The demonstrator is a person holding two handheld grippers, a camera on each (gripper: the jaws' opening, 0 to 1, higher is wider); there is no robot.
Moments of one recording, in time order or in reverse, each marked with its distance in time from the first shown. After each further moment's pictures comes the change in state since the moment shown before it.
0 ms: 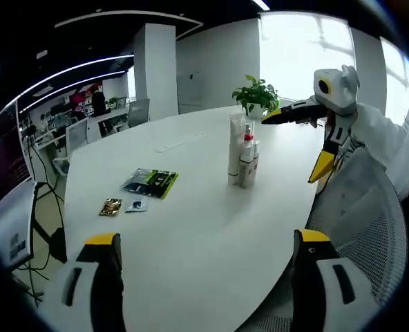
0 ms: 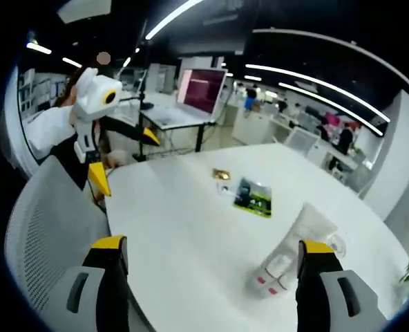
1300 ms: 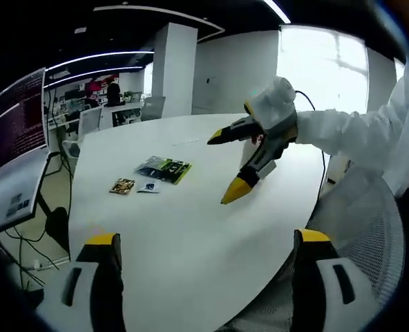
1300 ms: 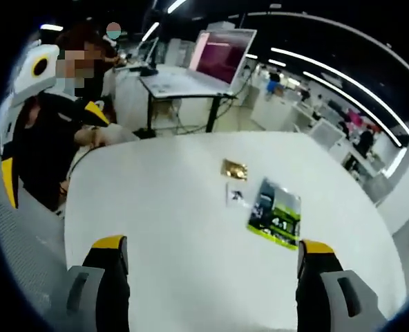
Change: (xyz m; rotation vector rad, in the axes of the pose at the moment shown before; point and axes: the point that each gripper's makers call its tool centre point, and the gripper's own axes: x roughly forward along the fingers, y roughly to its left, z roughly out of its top) left arm -0.020 0.016 -0.027 -0.134 -0.037 0.034; right arm 0.162 -0.008 0.004 -0.085 0.144 0.071
